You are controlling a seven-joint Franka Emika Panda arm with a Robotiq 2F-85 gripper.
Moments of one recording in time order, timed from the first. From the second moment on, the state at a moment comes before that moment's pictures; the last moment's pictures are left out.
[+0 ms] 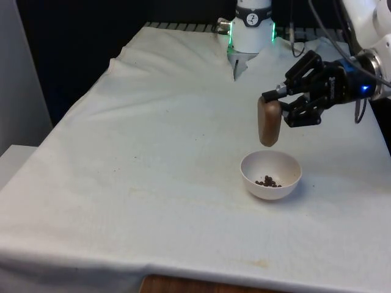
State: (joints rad) arm 0.19 0.91 0.37 -1.38 -1.64 1.42 0.77
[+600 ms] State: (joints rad) arm 0.20 0.95 0.43 -1.38 -1.77 1.29 0.77
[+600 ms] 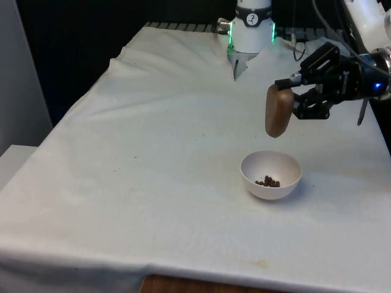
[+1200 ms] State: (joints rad) arm 0.19 0.95 0.45 -1.37 -1.79 1.27 0.78
